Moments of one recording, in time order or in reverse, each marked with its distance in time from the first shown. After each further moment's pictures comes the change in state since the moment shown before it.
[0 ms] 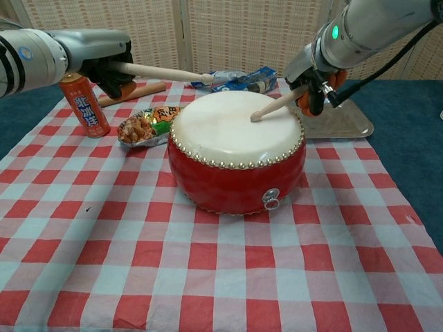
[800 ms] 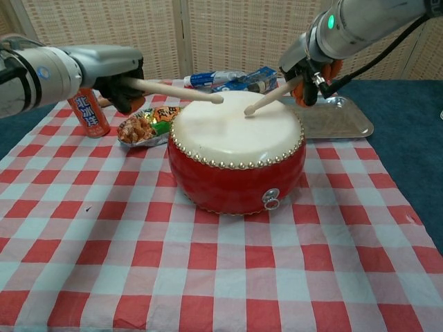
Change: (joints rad) left arm -0.023 -0.075 0.028 0.044 -0.021 -0.005 0.064; right arm -0.054 0.045 0.114 -0.032 -0.001 0.073 -0.096
